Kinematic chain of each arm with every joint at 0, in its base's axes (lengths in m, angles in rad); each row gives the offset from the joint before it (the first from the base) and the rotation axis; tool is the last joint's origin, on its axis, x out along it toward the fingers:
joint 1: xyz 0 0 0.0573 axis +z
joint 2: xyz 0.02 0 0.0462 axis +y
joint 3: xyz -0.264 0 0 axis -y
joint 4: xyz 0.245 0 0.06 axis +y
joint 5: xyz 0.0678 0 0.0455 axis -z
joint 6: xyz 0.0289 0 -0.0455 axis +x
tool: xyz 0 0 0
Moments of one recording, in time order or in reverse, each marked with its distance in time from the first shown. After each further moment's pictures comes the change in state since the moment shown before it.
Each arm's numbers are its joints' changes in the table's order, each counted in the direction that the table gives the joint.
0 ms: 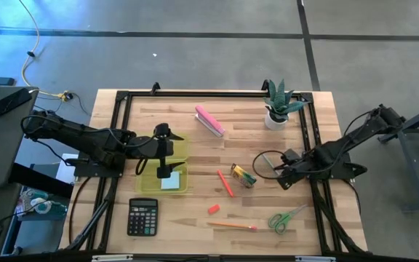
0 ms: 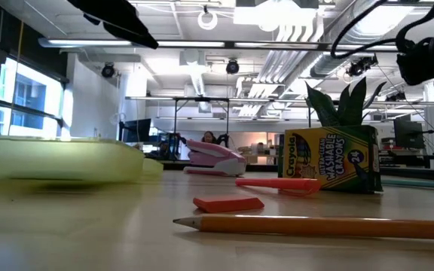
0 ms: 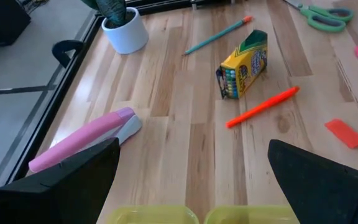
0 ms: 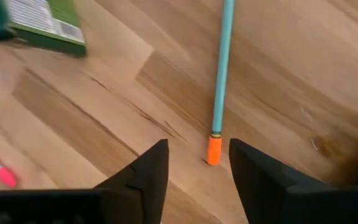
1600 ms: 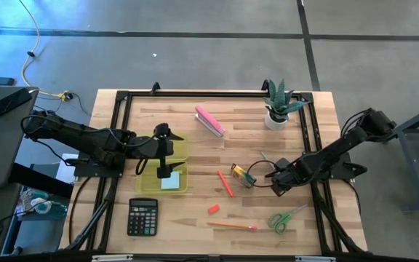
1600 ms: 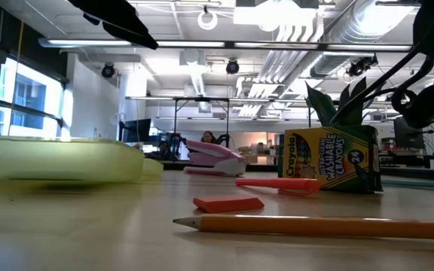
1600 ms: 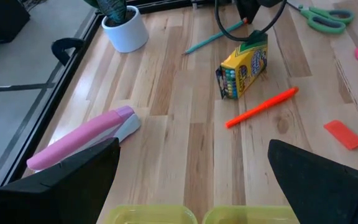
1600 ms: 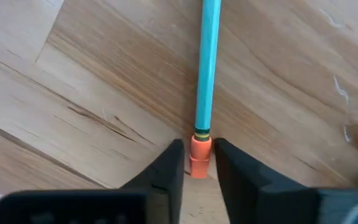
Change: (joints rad) left arm 0.000 0.000 0.000 0.001 0.000 -0.007; right arm 0.000 0.334 -0.084 -0.198 -0.129 0.023
